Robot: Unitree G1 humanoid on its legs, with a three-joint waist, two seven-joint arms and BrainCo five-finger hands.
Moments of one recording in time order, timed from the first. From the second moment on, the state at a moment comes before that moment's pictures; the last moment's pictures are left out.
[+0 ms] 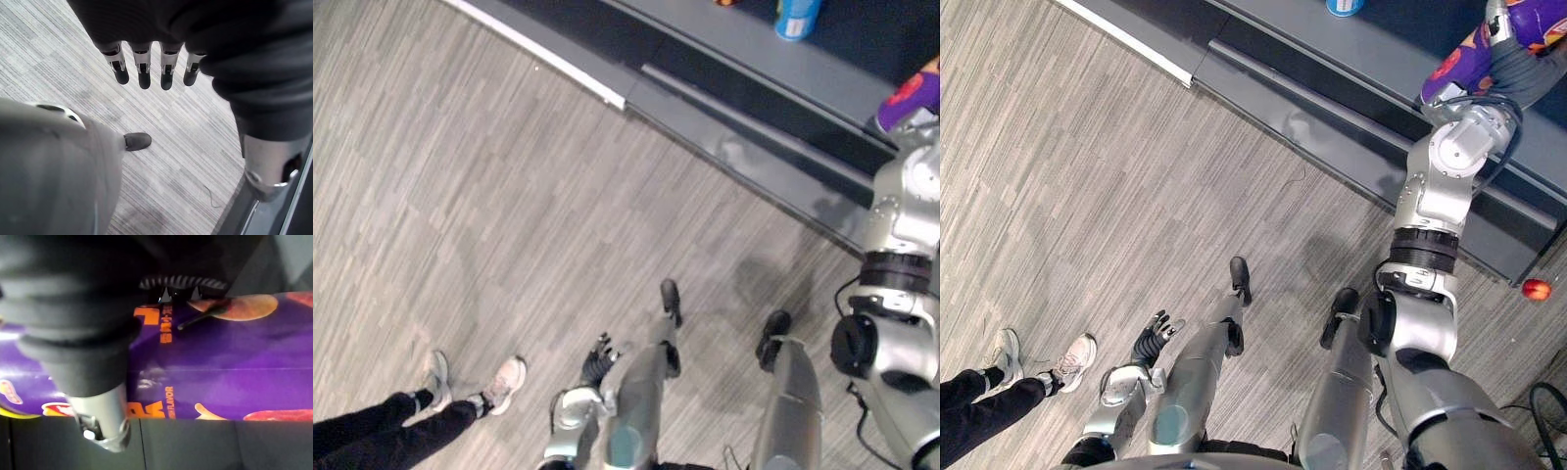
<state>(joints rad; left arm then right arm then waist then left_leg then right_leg) -0.03 0.08 -0.12 0.70 -0.28 -0.16 0.06 -1.00 -0.37 -0.44 0.42 0.10 -0.17 -0.54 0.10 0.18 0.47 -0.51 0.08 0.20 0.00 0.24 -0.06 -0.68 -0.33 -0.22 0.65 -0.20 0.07</state>
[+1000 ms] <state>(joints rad) -0.04 0.02 -0.15 0.58 -0.35 -0.17 0.05 -1.27 -0.64 -0.18 0.69 0.10 -0.14 -0.53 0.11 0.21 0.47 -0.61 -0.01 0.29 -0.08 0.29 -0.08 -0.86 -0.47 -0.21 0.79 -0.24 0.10</state>
